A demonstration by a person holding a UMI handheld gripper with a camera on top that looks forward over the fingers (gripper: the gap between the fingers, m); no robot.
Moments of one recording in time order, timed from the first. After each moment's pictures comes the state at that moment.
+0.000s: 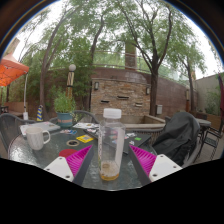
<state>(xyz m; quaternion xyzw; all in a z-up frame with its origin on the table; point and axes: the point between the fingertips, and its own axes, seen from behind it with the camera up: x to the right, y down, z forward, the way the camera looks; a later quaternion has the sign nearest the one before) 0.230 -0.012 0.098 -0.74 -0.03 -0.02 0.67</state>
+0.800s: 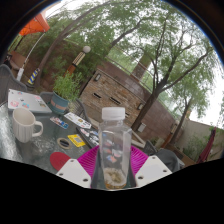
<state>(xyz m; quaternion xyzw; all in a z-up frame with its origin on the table) 0.162 0.042 0.150 -0.72 -0.14 -0.24 0.64</state>
